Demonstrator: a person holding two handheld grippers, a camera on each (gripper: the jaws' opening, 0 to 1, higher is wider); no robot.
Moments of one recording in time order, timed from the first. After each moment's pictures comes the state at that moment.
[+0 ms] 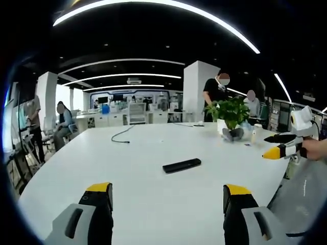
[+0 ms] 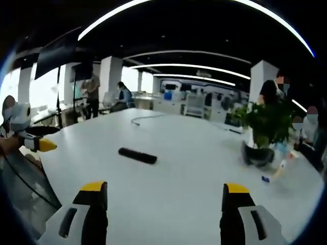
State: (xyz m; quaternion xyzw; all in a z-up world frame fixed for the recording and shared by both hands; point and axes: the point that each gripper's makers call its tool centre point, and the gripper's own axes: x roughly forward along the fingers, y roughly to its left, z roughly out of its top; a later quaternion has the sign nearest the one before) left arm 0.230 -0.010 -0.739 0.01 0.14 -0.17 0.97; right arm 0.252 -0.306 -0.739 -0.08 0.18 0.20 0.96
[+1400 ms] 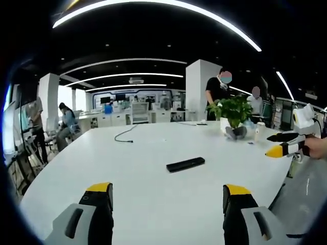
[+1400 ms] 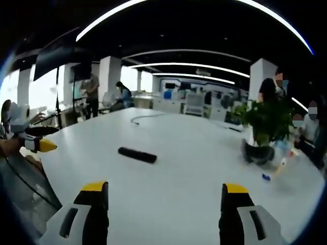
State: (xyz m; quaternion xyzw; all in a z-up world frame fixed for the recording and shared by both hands) left arm 0.230 -0.005 -0.740 0.02 0.14 -0.16 0.98; right arm 0.253 -0.309 -0.743 -0.08 0.19 0.20 0.96
